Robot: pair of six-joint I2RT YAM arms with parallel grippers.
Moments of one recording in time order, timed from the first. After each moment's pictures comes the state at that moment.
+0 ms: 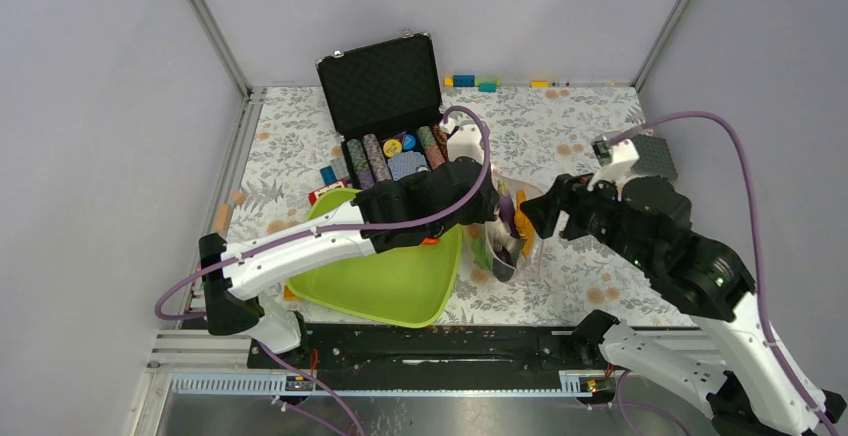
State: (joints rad) left arm -1.21 1.54 1.61 -0.60 -0.44 -0.78; right arm 0.74 0.78 1.27 -0.88 0.11 0.46
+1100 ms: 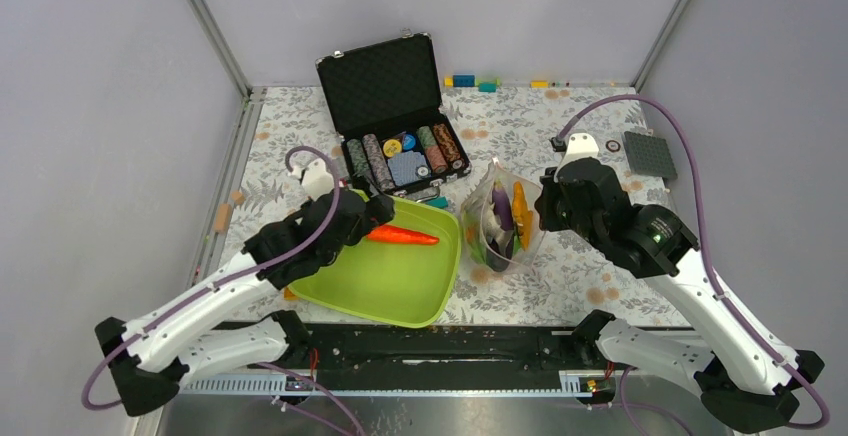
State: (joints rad) left arm -0.94 0.93 0.98 -0.70 -0.58 -1.06; right arm 0.74 0.92 1.24 -1.00 0.35 0.43
